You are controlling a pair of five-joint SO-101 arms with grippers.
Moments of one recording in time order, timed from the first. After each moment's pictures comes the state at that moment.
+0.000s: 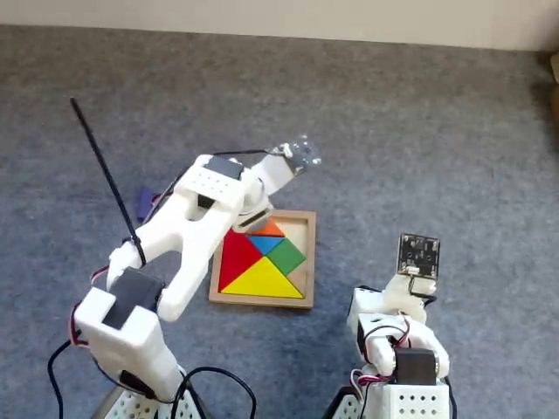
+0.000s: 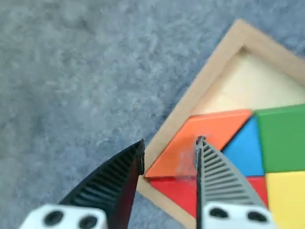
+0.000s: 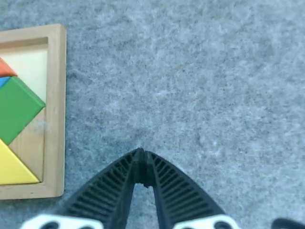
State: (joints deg) left arm 14.0 13.6 16.3 53.2 -32.7; right arm -5.2 -104.1 96.0 68.5 -5.7
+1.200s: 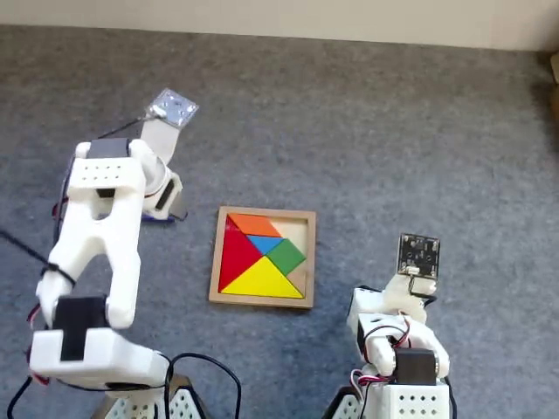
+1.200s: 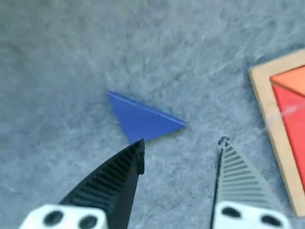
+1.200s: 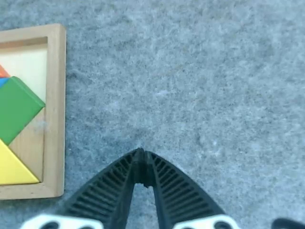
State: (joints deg) left arm -10.2 2.7 16.7 68.0 -23.7; right arm -5.2 -104.1 96.0 68.5 -5.7
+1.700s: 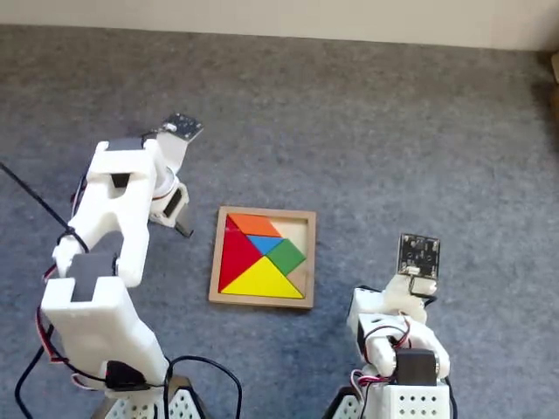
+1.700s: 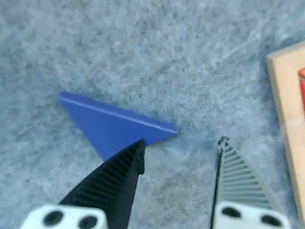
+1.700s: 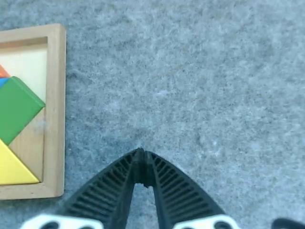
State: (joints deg) left arm -10.6 19.2 9.5 68.0 -21.7; right arm -5.2 -104.1 96.0 68.5 -5.7
